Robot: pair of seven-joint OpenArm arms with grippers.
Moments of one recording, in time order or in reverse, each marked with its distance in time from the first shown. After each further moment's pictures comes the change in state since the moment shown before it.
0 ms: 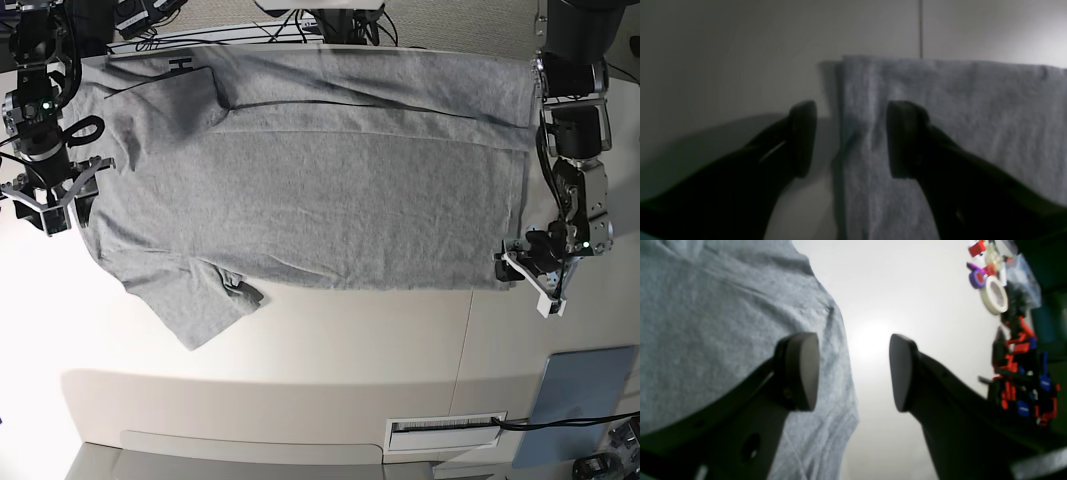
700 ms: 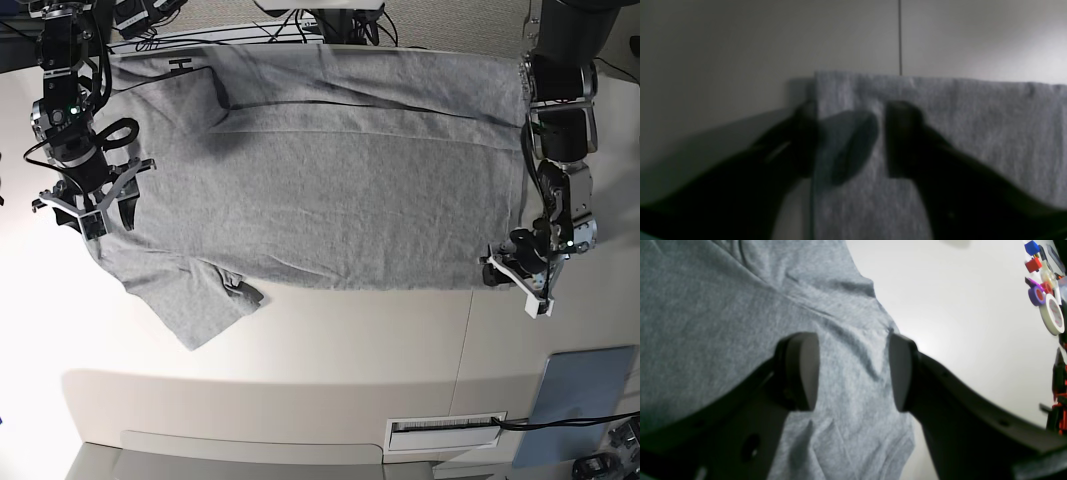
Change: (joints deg) left arm -0.9 3.1 -0.3 -4.9 2.6 -0.3 -6.8; right arm 4.9 -5.4 -6.8 0.0 0.5 2.9 -1.3
